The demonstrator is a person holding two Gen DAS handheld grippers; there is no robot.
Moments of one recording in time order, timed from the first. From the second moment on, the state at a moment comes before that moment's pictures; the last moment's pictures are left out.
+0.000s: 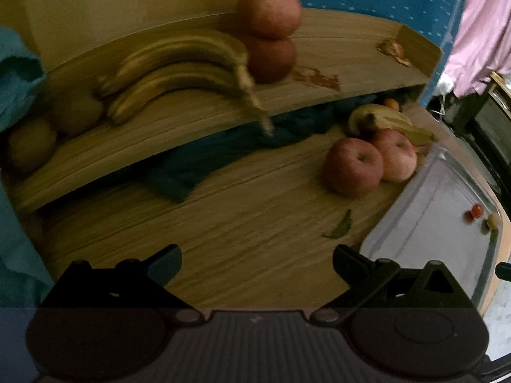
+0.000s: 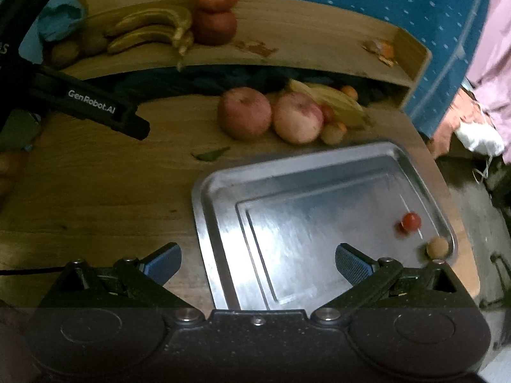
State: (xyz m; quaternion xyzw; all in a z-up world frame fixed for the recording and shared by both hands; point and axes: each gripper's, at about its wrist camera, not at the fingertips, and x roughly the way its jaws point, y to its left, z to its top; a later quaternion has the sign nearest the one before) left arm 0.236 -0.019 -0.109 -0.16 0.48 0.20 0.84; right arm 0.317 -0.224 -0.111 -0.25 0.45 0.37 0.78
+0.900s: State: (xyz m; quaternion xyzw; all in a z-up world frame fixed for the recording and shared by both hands) left arm 0.286 -0.008 -0.128 -0.16 0.51 0.24 0.81; right arm 0.382 -0.187 -0.128 -0.24 0.41 0.39 0.79
